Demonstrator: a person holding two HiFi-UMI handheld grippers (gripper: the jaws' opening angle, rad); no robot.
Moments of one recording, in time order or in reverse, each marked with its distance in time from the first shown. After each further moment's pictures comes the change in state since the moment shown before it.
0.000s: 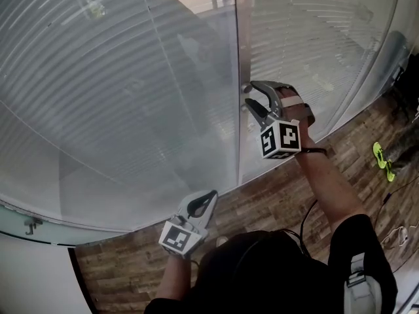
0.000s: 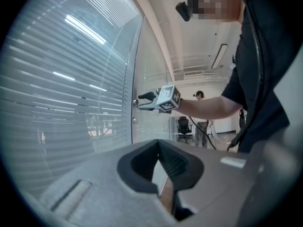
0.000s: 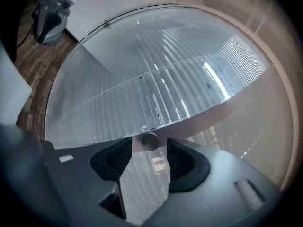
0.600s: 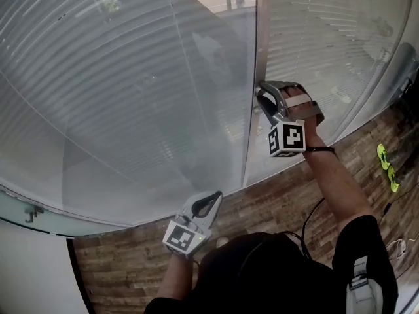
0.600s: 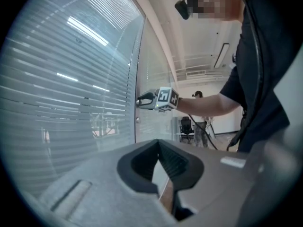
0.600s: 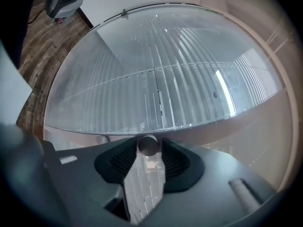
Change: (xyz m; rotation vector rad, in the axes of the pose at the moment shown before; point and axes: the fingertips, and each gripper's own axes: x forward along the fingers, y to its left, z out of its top) left arm -0.009 0.003 -0.002 -0.003 -0.006 0.038; right arm 0.017 0.002 0.001 -0.201 0.041 -0.001
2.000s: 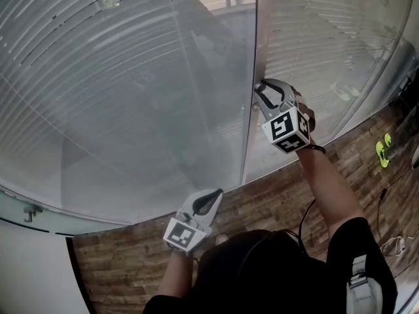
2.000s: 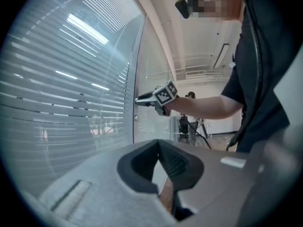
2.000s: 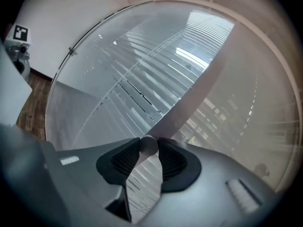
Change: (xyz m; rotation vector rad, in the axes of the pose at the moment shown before) left arm 0.001 -0.002 -0.007 -0.011 0.002 -0.017; right arm -0.004 -0.013 -0.001 0.639 -0.076 0.034
